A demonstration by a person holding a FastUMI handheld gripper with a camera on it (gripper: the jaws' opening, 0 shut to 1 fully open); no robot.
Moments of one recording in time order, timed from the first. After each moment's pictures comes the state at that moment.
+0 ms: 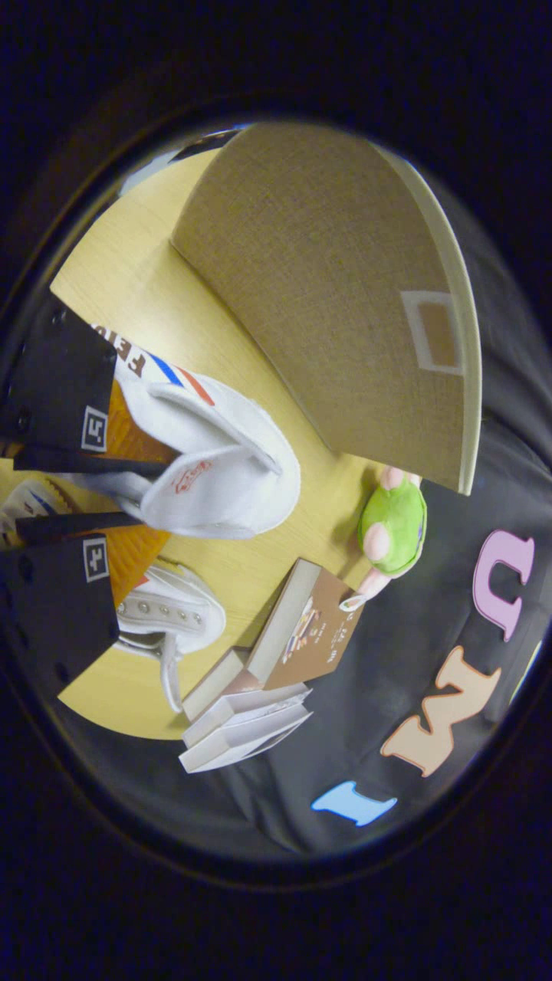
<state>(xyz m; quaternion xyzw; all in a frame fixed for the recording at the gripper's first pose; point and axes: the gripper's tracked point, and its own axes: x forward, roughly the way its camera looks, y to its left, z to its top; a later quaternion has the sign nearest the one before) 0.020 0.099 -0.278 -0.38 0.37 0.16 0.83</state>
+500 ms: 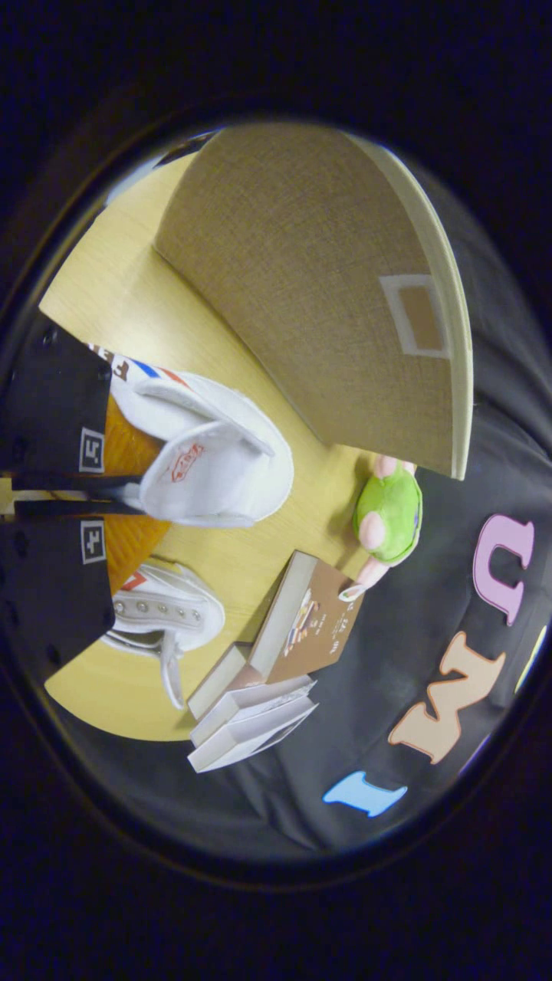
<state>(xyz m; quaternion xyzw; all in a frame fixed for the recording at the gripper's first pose) 0.024 0.095 -0.278 -0.34 0.38 0.13 0.85</state>
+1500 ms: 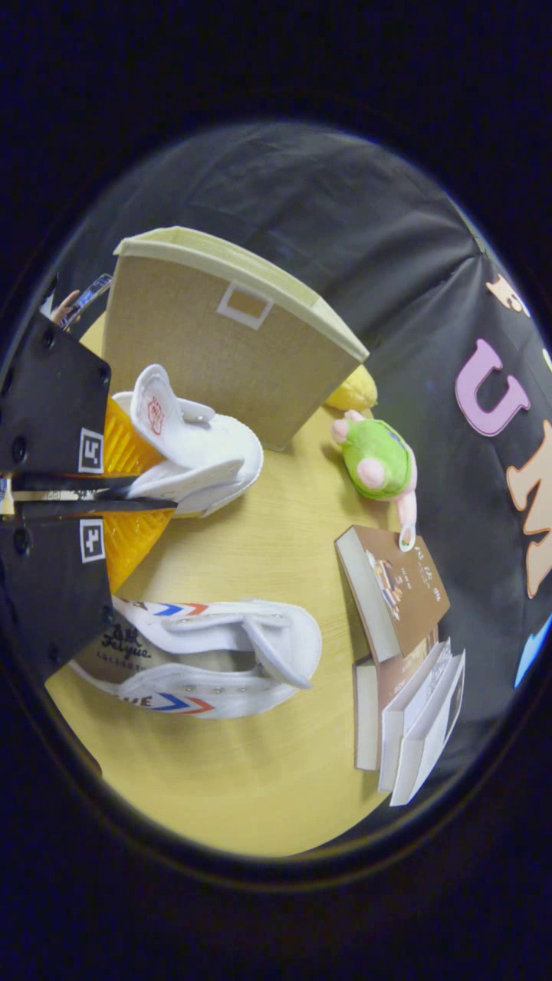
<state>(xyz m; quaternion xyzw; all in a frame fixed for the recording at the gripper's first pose) -0.003 0.112 -0.241 0.08 0.49 0.15 0.86</state>
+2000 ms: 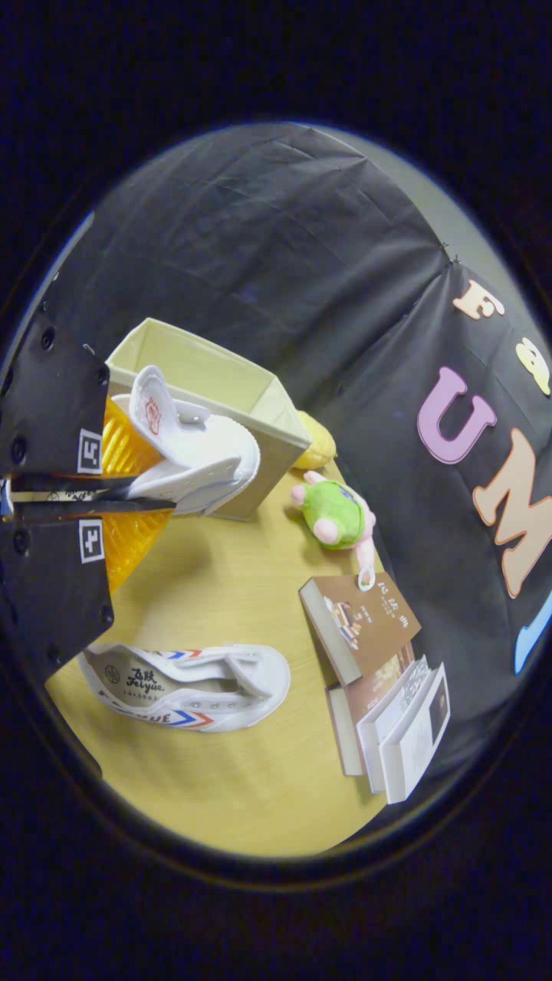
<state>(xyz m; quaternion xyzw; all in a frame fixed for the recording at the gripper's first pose) -0.020 0.159 -0.154 0.15 0.45 0.20 0.86</state>
